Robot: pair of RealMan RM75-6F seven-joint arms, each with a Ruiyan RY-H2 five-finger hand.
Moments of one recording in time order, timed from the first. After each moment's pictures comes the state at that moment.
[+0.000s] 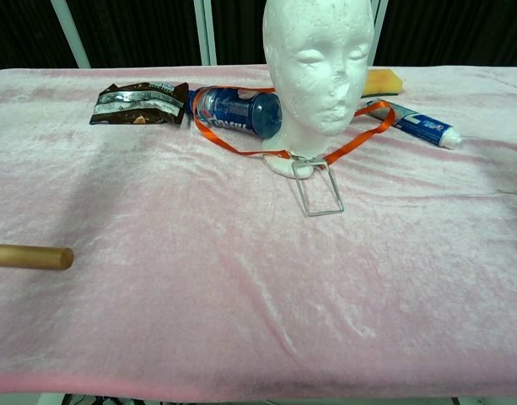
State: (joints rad) left arm -0.46 -1.09 -0.14 -1.79 1.16 1.24 0.17; right arm 0.54 -1.05 0.15 -1.59 -0.91 1.02 -0.12
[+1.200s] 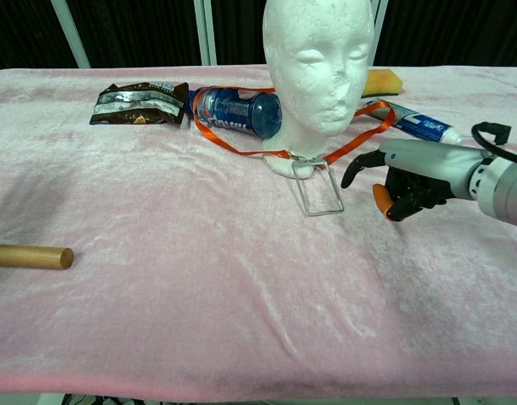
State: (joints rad) left arm -0.18 -1.20 -0.02 -1.61 1.41 1.47 -0.01; right arm 0.69 -1.50 0.17 -1.75 -0.84 0.99 -0.51
